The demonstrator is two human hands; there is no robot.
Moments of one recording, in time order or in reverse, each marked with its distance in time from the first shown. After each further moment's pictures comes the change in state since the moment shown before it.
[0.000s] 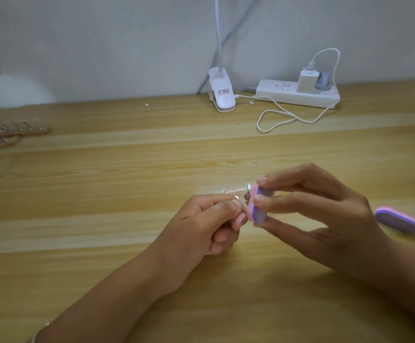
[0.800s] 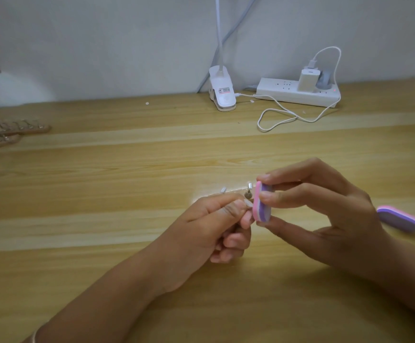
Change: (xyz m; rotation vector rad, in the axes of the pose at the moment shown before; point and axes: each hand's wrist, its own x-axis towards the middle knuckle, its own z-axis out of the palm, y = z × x) left_hand -0.002 -0.001 0.000 -0.104 -0.157 -0.035; right_hand 0.002 -0.001 -0.002 0.055 0.017 0.011
